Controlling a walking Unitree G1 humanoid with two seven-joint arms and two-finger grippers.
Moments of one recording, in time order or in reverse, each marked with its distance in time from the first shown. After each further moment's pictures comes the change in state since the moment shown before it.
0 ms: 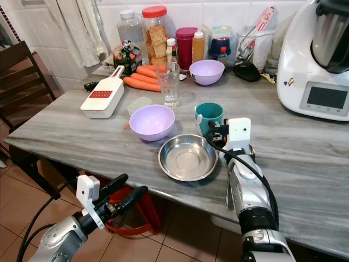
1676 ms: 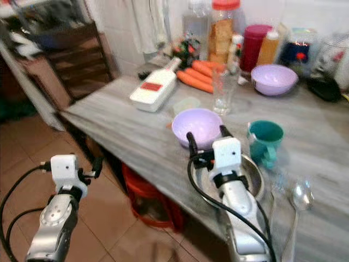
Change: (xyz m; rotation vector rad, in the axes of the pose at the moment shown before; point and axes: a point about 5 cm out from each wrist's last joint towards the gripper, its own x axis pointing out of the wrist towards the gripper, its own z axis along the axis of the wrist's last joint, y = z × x) left arm 0.011 0.063 0.039 0.303 -0.101 0.767; right arm -0.062 0.049 0.019 -0.094 -0.129 0.067
